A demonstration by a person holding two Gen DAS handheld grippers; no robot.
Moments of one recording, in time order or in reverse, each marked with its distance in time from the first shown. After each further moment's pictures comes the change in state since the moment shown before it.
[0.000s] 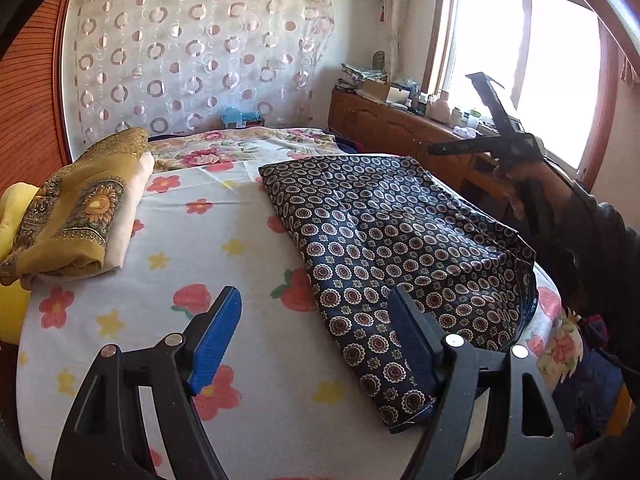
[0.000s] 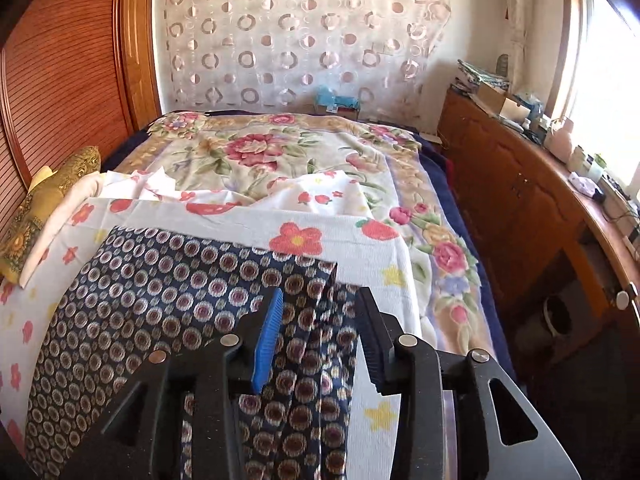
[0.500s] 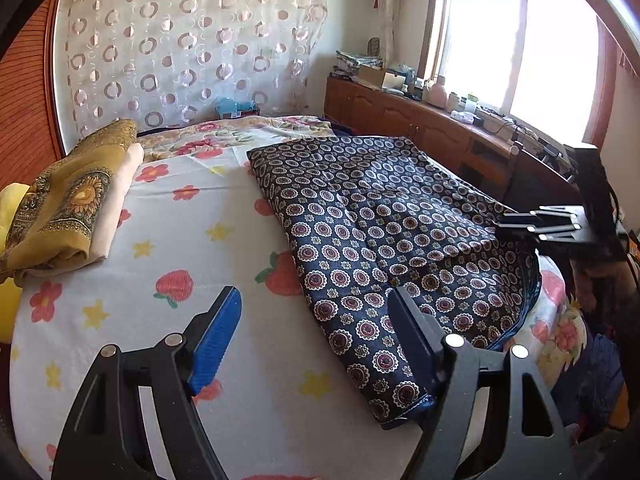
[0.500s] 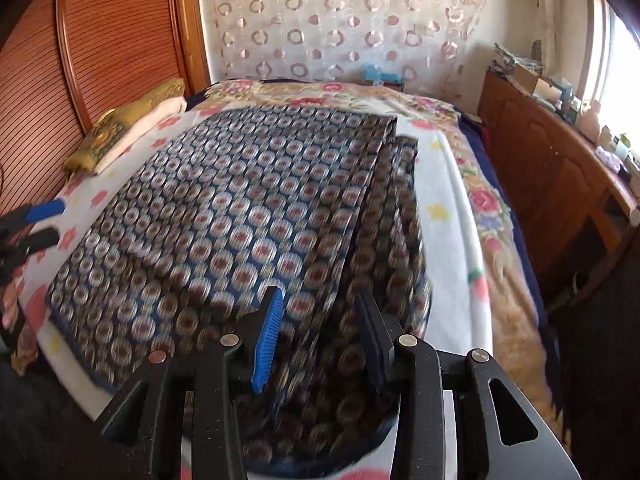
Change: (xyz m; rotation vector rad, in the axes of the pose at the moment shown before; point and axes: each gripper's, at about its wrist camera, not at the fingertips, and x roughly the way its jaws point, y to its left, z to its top) left arm 0.011 -0.011 -0.006 0.024 0.047 0.003; right arm -0.096 0.007 -0.142 -0.048 0.060 0.154
